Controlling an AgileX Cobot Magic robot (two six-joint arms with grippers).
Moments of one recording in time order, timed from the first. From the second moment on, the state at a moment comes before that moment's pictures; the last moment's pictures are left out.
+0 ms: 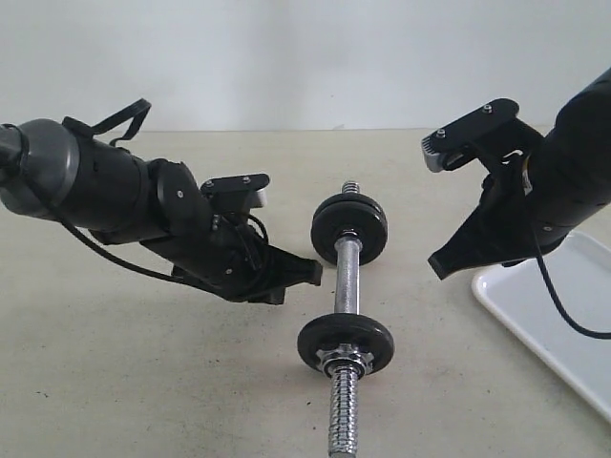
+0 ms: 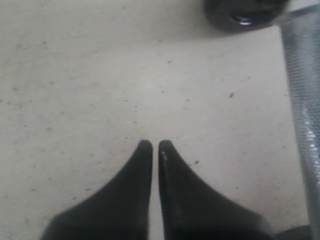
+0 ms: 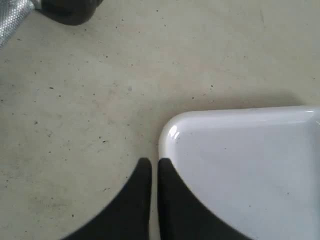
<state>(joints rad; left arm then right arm) -0.58 2.00 -1.08 -0.56 0.26 0.15 0.45 1.53 -0.90 -0.32 0.59 0.16</state>
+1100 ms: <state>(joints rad) -0.65 2.06 -1.22 -0.63 0.13 0.12 0.45 1.53 -0.90 -0.30 0.60 0.12</state>
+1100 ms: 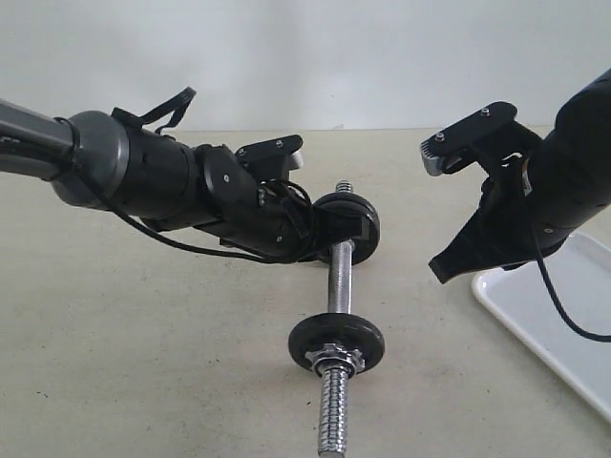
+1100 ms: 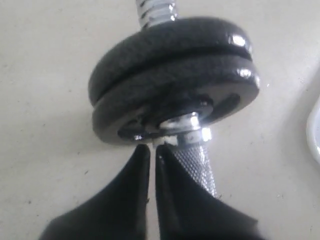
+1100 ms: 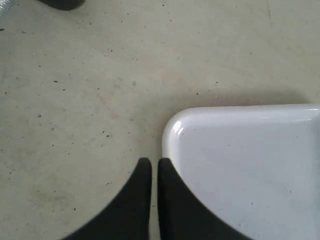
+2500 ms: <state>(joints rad) -0.65 2.06 -1.24 -0.63 0.21 0.18 0.45 1.53 -0.90 -0.30 0.61 0.11</state>
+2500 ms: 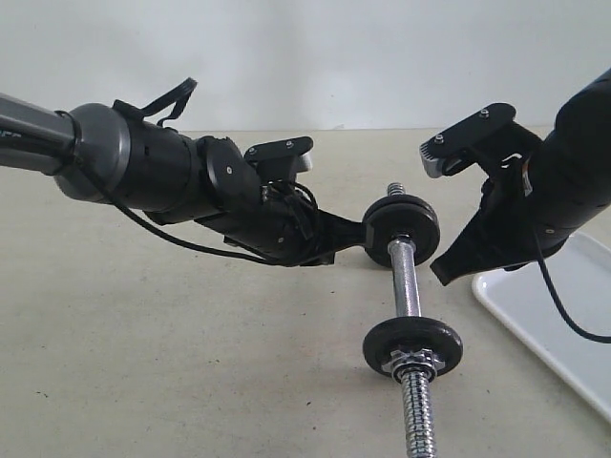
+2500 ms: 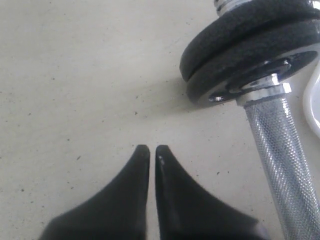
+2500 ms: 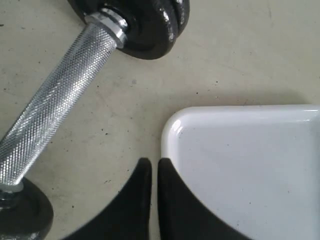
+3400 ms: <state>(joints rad) -0.41 1.63 -1.24 -0.25 0.30 0.36 0.45 1.38 -0.90 -0.61 0.65 0.09</state>
